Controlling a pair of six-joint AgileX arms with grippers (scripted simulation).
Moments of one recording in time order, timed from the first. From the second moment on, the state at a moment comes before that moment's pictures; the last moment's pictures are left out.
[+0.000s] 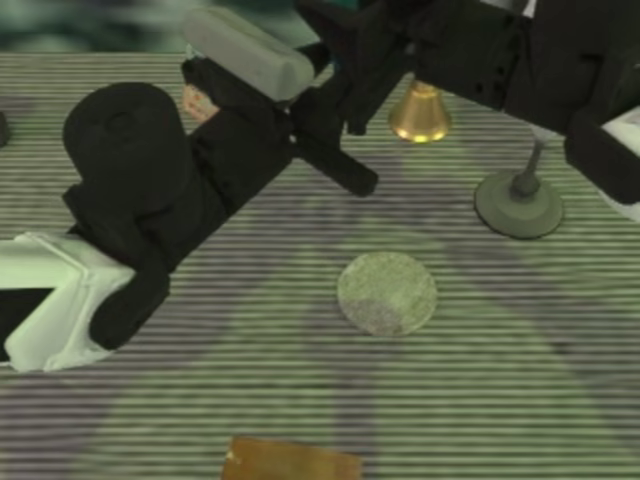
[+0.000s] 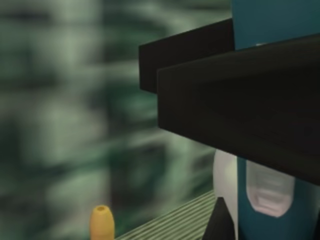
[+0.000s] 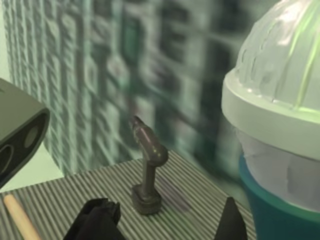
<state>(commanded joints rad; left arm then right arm) -0.62 1.58 0.71 0.98 0.16 0.00 0.56 1.64 1.09 0.52 -0.43 -0.06</state>
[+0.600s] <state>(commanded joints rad) -0.62 1.58 0.71 0.98 0.16 0.00 0.56 1.64 1.09 0.52 -0.43 -0.06</state>
